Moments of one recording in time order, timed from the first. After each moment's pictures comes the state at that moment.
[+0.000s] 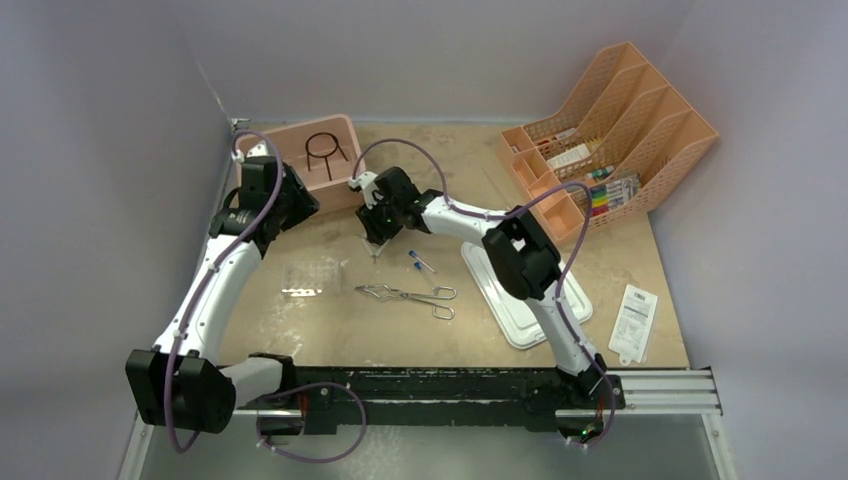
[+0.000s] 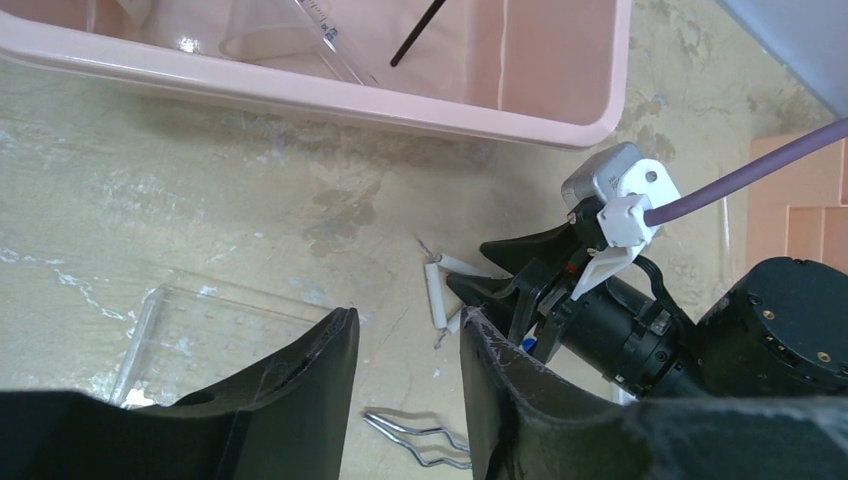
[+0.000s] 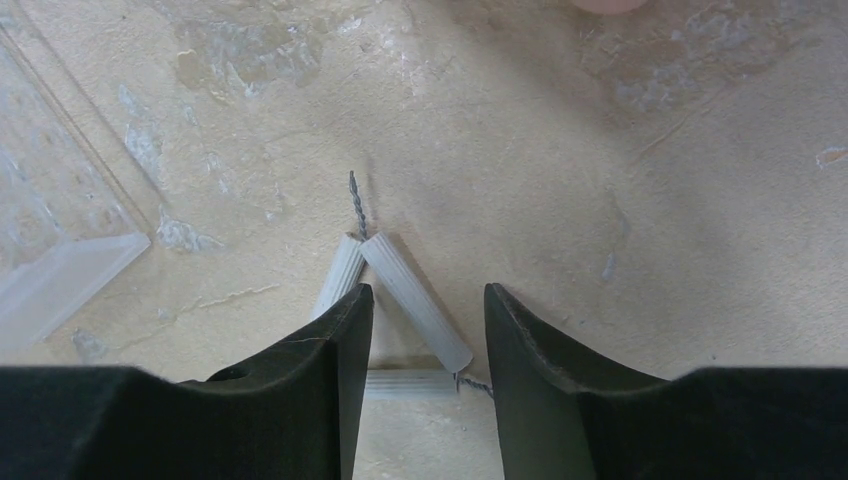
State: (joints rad) left arm -0.12 1.18 1.07 -0.58 -0.09 -0.64; right arm 0.79 2.32 1.79 -0.28 -0.20 -0.01
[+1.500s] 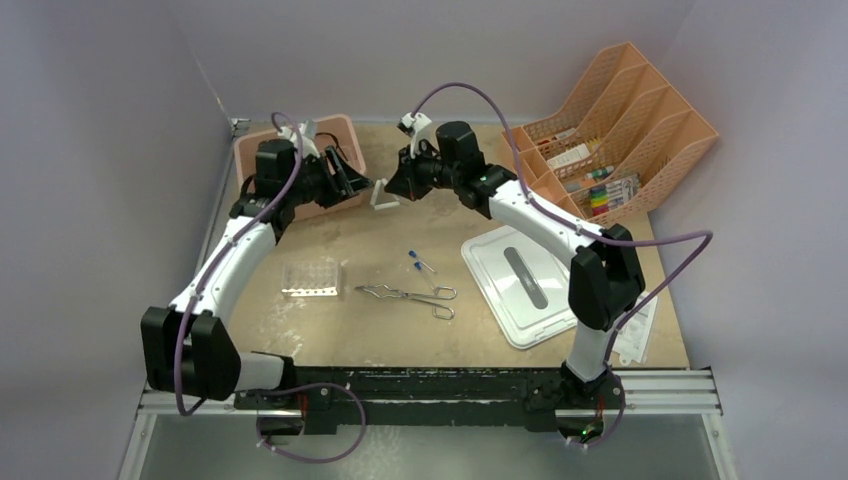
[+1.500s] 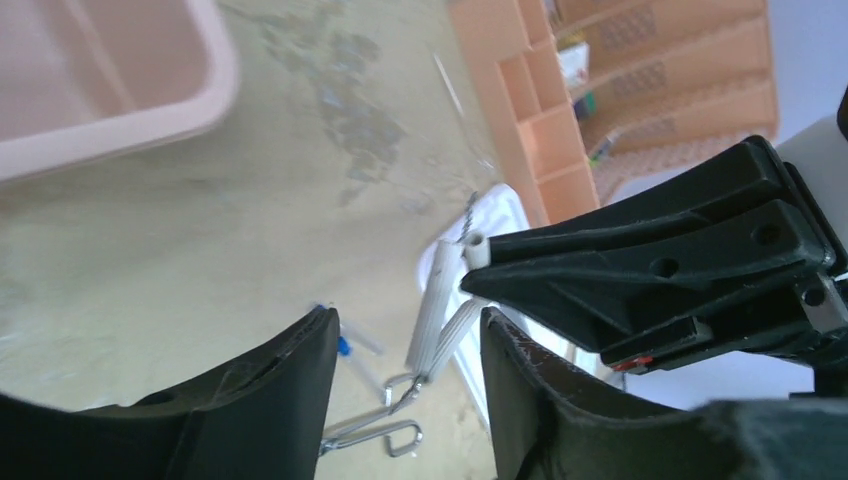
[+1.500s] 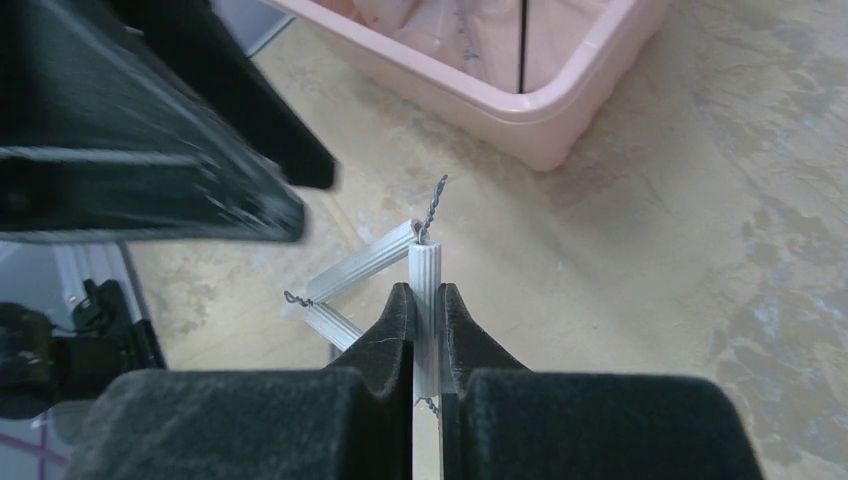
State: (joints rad) left arm -0.13 1.30 1.08 -0.25 0.46 -0.67; right arm 0.65 1.82 1.54 -0.13 -0.39 0.18
